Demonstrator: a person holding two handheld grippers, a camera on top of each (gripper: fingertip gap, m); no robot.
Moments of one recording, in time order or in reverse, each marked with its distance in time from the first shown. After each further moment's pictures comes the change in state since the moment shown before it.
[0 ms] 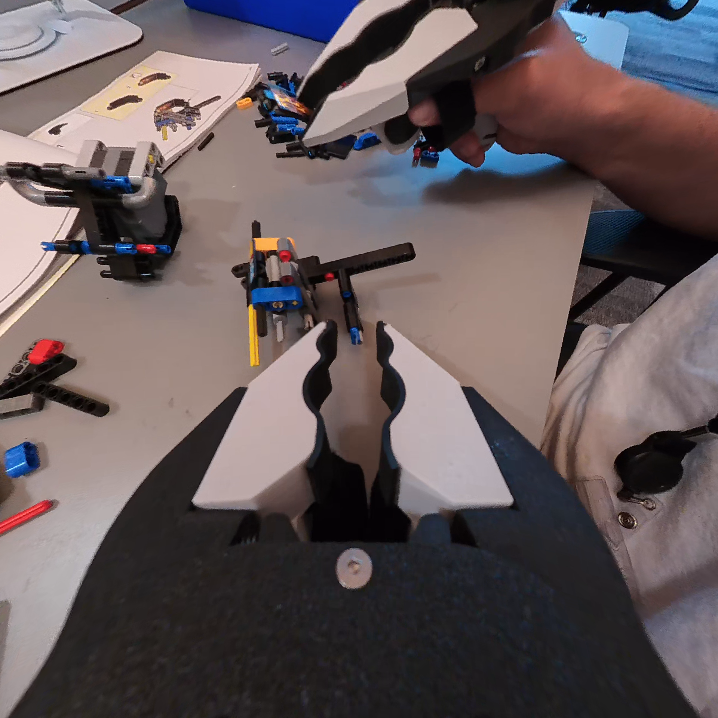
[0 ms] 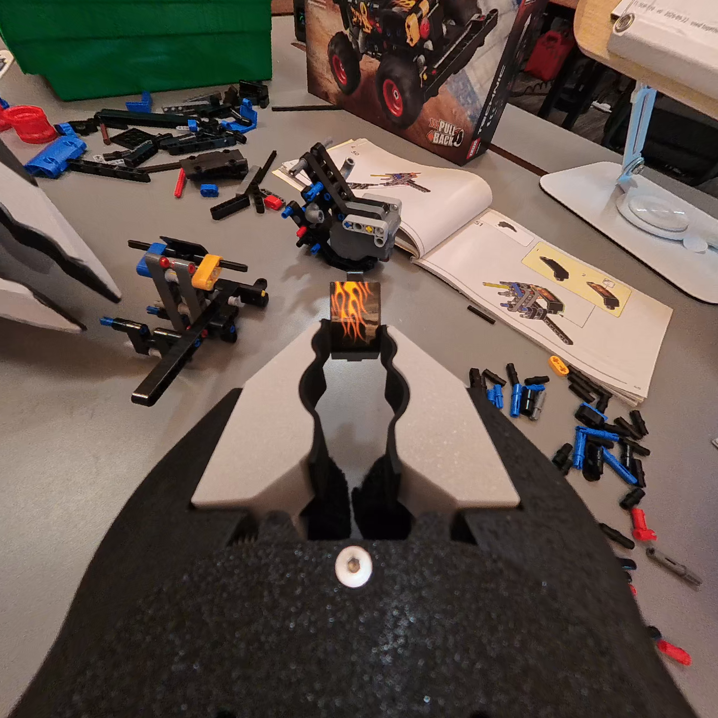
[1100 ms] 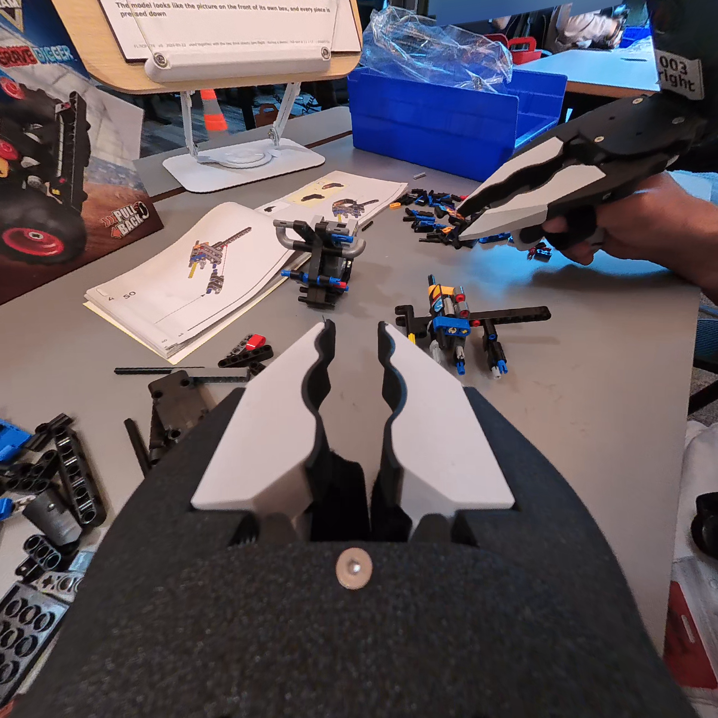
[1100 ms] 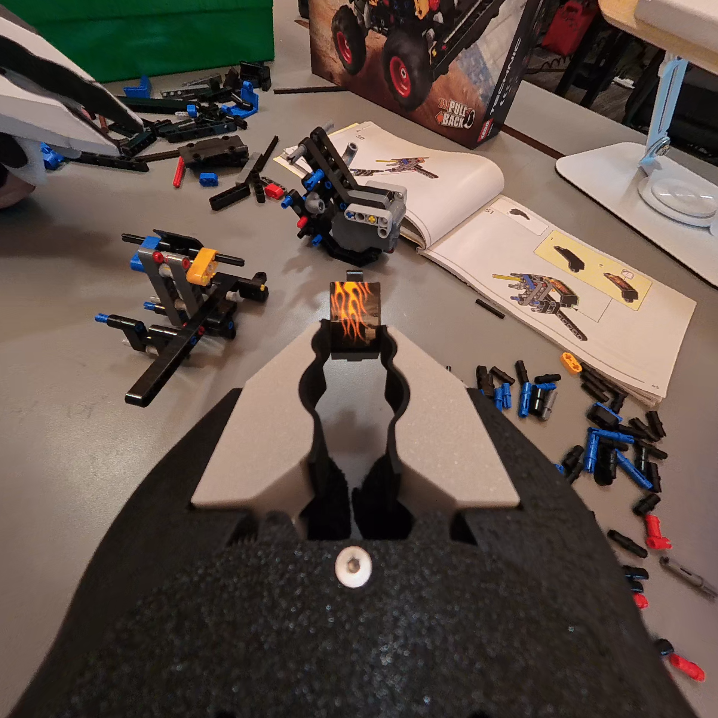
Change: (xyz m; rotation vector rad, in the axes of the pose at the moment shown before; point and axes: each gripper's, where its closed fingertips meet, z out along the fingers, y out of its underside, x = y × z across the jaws) left arm -0.090 -0.018 -0.048 0.251 -0.212 -0.079; right arm 0.000 0.005 0.006 -0.035 -0.023 0.012
